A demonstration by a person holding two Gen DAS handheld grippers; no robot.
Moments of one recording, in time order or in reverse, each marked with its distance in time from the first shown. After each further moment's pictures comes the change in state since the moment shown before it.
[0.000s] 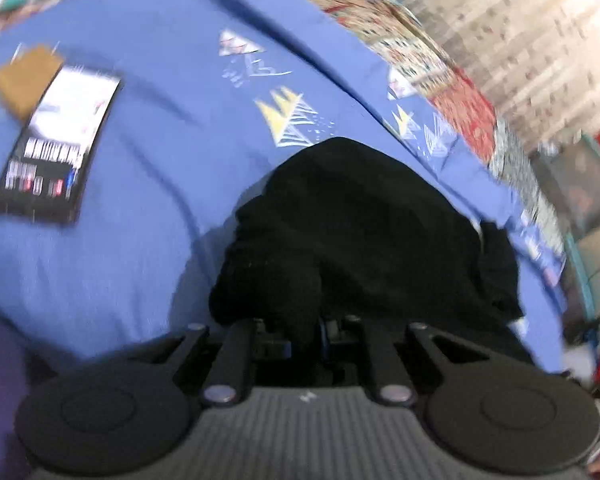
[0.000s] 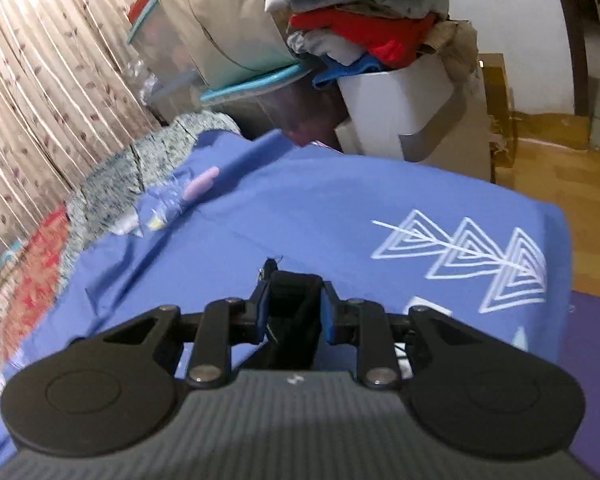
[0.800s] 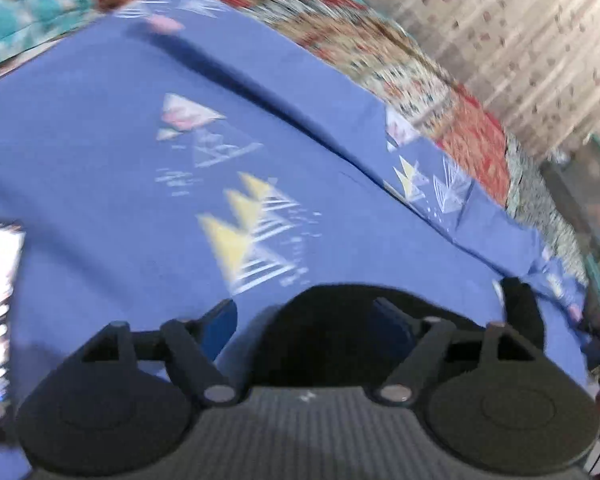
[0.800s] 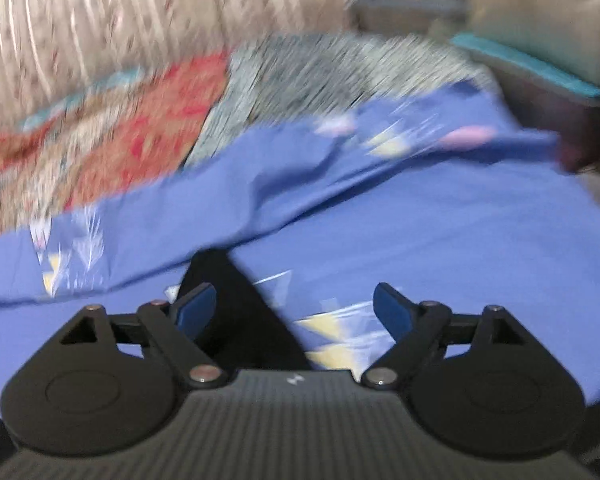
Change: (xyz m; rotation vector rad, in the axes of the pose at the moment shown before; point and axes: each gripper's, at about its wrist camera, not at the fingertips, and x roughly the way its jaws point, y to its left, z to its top) left arm 0.084 -0.039 0.119 0.065 -0.062 0.027; right arm 0.127 0.258 -0.047 -0.528 0.247 0.267
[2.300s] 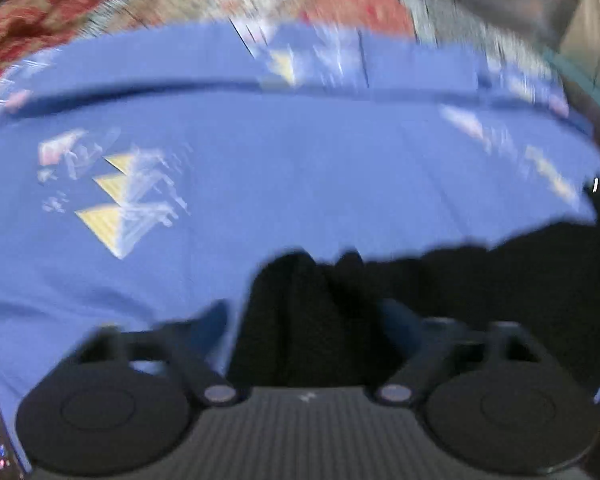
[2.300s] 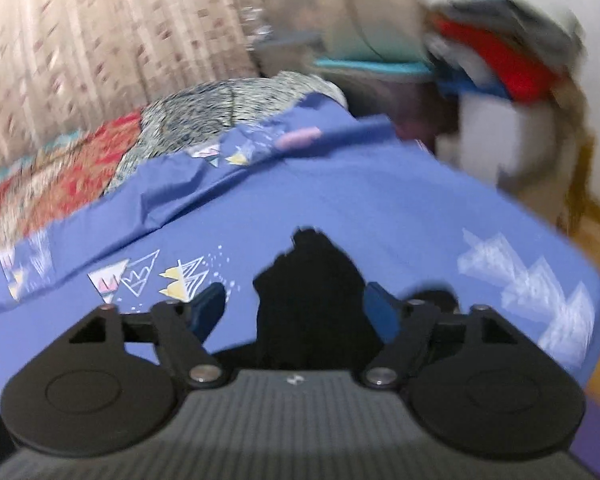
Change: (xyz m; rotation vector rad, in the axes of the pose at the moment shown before) left arm 0.022 -0.090 -0.088 0.552 0.194 0.050; right arm -0.153 -0.139 -0.103 0.095 -0.204 -0.144
